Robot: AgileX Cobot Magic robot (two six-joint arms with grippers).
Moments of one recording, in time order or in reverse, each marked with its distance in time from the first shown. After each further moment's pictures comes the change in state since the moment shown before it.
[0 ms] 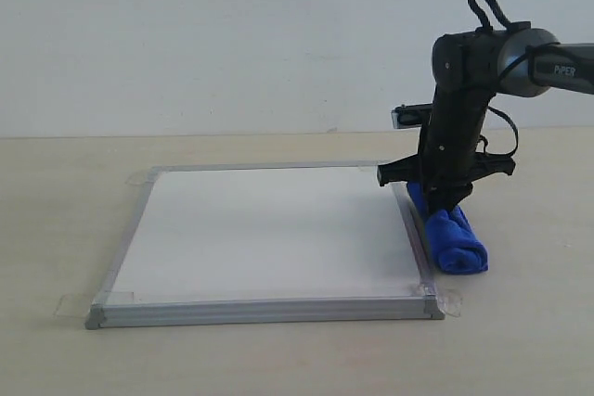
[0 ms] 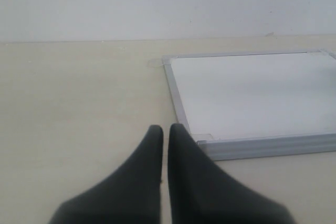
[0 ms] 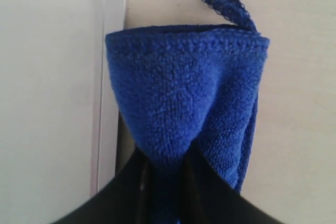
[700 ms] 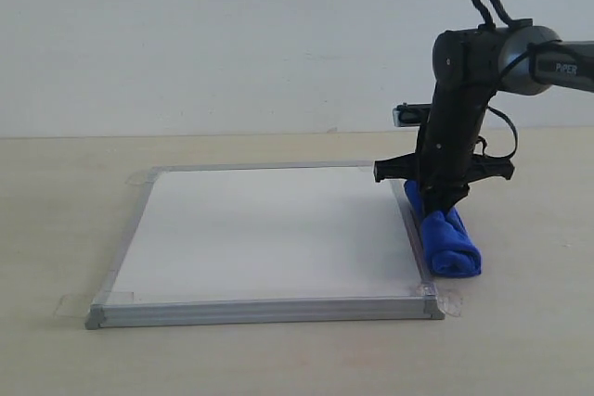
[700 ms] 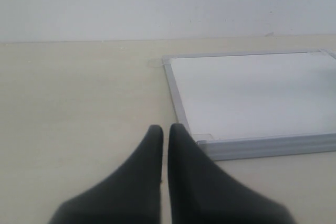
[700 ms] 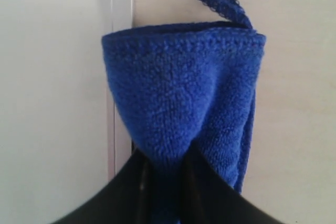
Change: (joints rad) left arm 0.000 0.000 0.000 0.000 0.000 0.002; right arm 0.000 -0.005 0.000 0.036 0.018 0.048
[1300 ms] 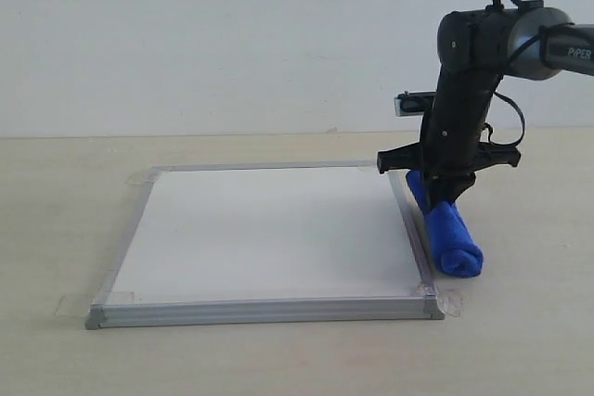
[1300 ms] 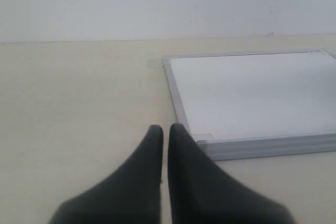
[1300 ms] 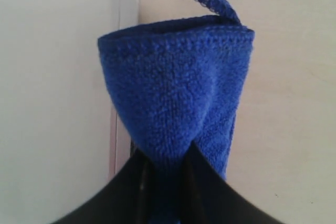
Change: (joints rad) left arm 0.000 0.000 0.000 0.000 0.000 0.000; right arm 0.001 -0.042 0.000 -0.004 0.046 -0.032
